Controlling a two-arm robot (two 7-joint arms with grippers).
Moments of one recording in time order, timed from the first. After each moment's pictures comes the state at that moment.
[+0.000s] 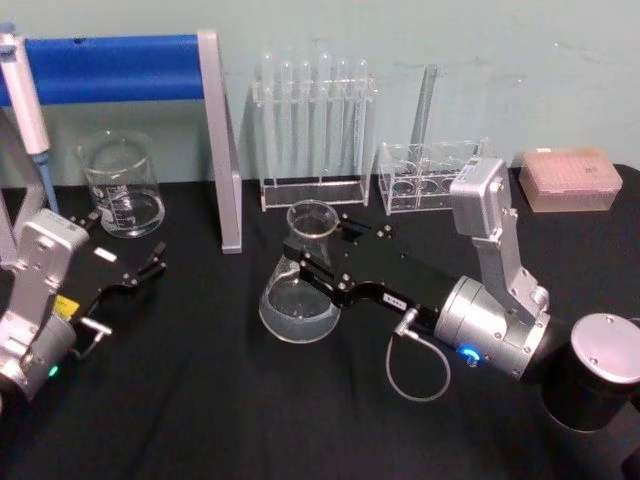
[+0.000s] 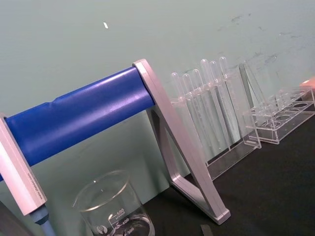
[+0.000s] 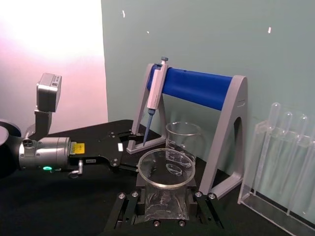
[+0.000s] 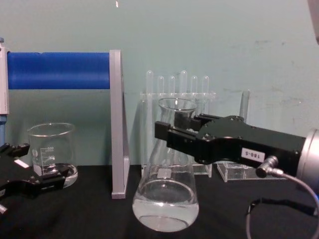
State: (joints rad) left arm -0.20 0.60 0.45 -1.41 -0.25 -0.12 0.03; right arm 0.22 0.35 -0.44 -1.61 0.37 0.02 0.52
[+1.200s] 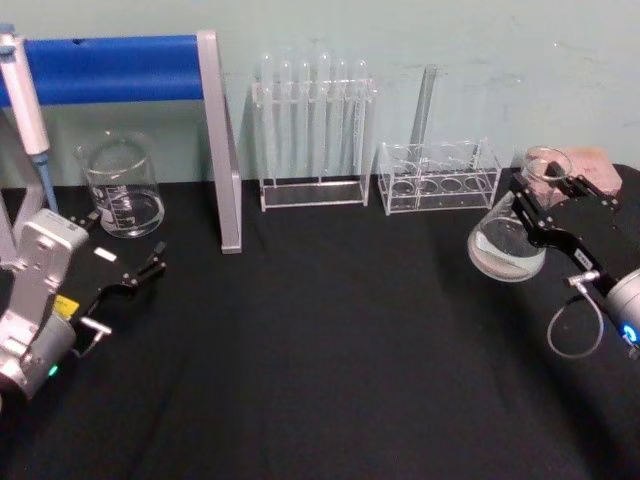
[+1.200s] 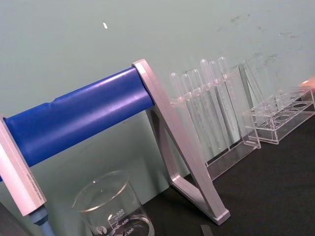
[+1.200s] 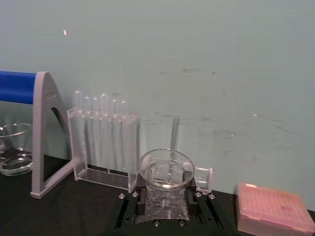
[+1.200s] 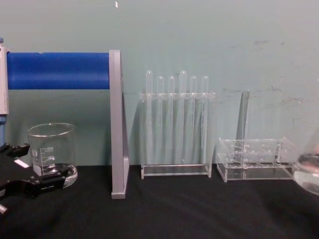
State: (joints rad) left arm -0.20 0.60 0.45 -1.41 -0.25 -0.12 0.03; right arm 0.02 0.39 -0.11 -1.71 0.35 0.02 0.16
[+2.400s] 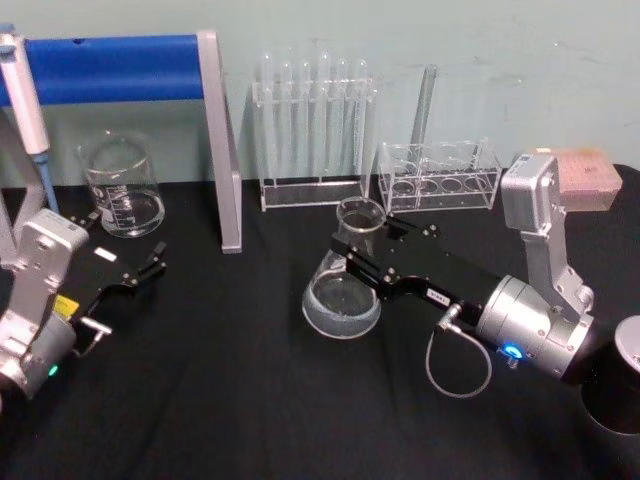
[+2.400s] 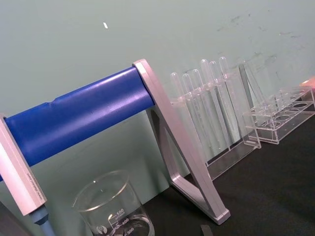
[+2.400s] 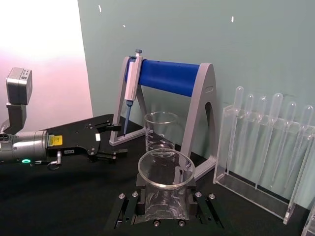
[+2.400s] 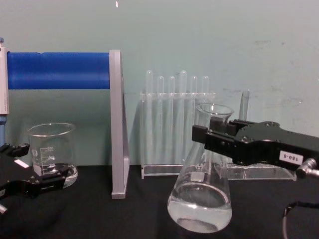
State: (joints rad) left arm -0.20 0.60 0.45 -1.41 -0.25 -0.12 0.03; right arm 0.19 0.40 -0.38 -1.61 0.42 0.03 0.51
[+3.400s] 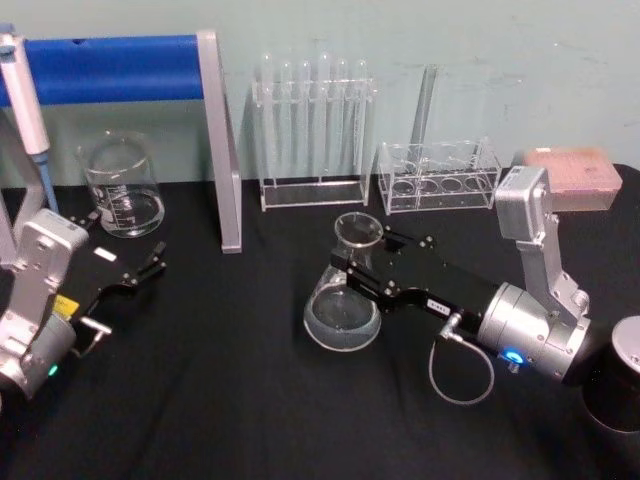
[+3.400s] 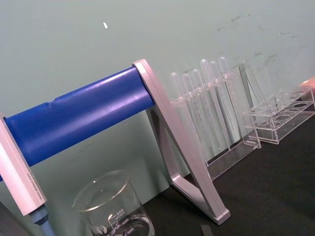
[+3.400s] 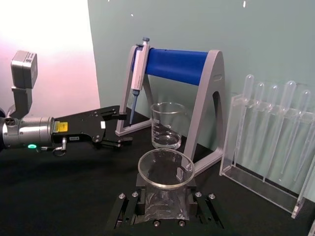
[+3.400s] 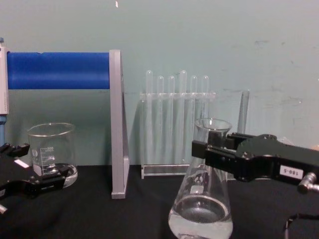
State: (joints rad) left arm -0.20 0.60 0.45 -1.41 -0.25 -0.12 0.03; right arm 0.24 0.45 -0.45 -1.54 0.47 -0.01 0.54
